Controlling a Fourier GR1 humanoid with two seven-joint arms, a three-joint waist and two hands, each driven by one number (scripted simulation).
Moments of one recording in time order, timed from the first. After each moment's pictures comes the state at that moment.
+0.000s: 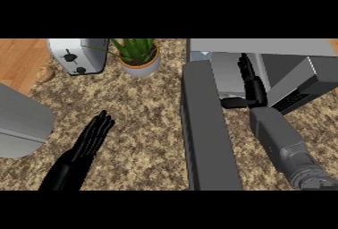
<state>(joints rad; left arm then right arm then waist) 0.20 0.03 -0.16 -1.95 0.02 -0.29 -0.11 -0.90 -0.18 -0.31 -0.10 0.08 -0.08 -0.89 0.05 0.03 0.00</state>
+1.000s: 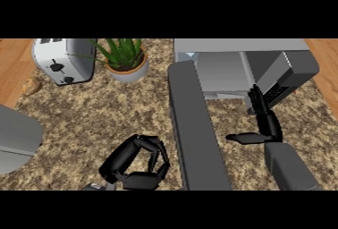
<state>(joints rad) -0.03 0.01 -0.34 -1.55 -0.20 -0.29 -0.14 -0.52 -0.18 -0.22 -0.41 0.08 0.11 -0.96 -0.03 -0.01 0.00</state>
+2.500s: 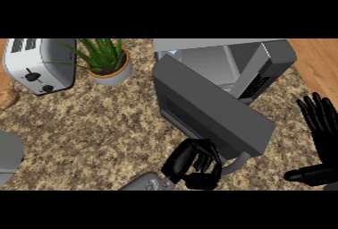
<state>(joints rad) -0.49 0.01 -0.97 -1.08 0.26 0.43 -0.23 -0.01 -0.33 -0.19 -1.42 -0.24 0.45 -0.56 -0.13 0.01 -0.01</state>
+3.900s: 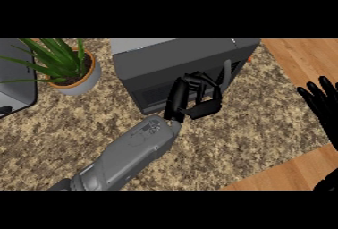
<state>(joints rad) -0.88 0.00 -0.75 -0.87 0.72 0.63 -0.37 -0.09 -0.44 -0.14 -1.61 -0.50 0.65 -0.35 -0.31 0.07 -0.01</state>
